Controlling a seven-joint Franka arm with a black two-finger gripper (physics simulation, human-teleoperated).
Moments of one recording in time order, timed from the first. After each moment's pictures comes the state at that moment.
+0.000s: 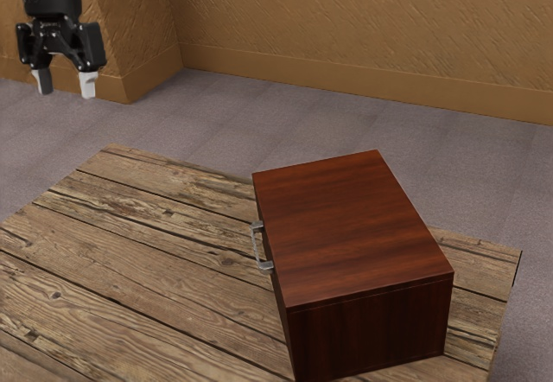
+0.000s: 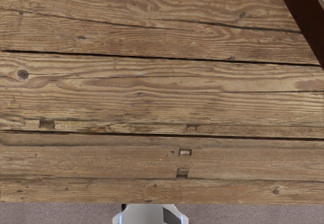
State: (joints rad) arm -0.10 -0.04 0.18 -1.31 -0.05 0.88 0.03
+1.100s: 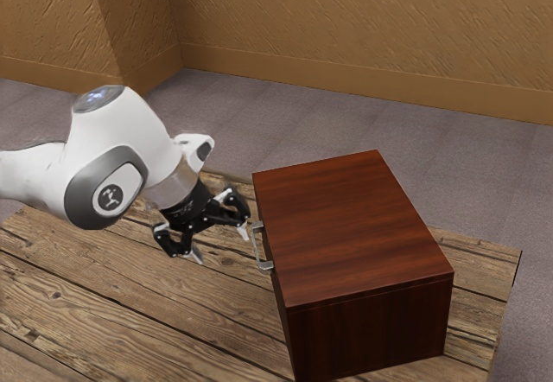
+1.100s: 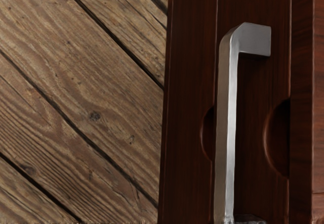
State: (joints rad) arm -0.14 -0.39 -0.17 -2.52 -0.26 2.44 -0.90
